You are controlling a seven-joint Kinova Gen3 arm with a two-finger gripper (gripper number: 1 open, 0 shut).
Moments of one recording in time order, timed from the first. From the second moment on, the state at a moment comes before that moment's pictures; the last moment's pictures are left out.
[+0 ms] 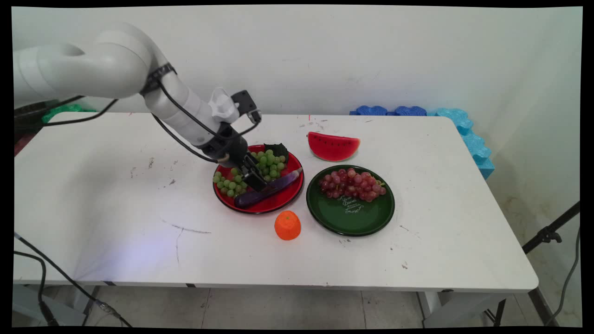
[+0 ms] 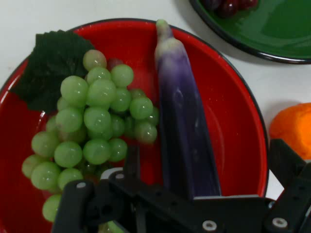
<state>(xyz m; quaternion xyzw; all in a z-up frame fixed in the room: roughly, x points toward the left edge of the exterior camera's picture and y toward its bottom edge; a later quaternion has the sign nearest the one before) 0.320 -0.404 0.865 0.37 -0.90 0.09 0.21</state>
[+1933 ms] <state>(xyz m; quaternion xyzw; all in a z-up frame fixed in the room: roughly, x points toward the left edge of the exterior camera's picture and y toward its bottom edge) 0.307 -0.397 0.852 0.36 -0.91 0.09 0.20</state>
